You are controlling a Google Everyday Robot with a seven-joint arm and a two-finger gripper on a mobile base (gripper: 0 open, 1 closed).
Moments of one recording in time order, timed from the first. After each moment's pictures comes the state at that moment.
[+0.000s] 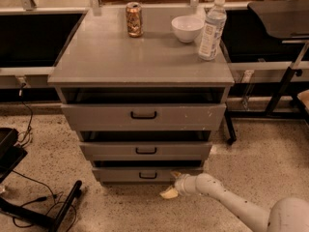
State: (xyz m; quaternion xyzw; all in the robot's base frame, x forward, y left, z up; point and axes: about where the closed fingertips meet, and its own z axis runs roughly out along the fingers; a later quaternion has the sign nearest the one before) arm 0.597 -0.081 0.197 -0.46 0.79 0.20 0.35
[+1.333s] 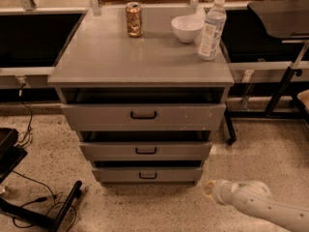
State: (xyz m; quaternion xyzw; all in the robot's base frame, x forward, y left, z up) arm 0.522 -0.239 0.313 -0.55 0.78 0.00 0.30
